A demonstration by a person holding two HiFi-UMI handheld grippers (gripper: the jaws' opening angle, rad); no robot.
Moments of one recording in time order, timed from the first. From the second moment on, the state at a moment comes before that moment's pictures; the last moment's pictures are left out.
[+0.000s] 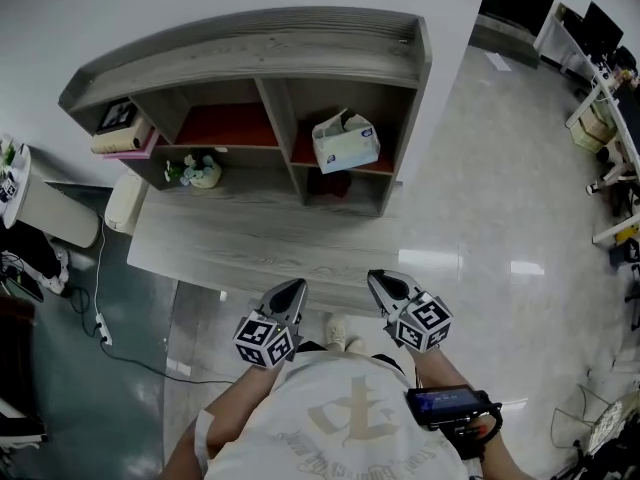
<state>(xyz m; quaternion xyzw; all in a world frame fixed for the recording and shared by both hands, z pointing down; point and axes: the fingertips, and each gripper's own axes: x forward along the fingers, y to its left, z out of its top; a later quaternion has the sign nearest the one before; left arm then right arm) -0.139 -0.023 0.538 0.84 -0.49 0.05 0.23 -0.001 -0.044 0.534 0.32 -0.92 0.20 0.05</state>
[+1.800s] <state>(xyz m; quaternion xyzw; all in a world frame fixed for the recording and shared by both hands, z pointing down) -0.129 -0.183 0.476 0.87 -0.47 0.04 0.16 -0.012 -0.138 0.527 0.35 -0.92 0.19 0.05</state>
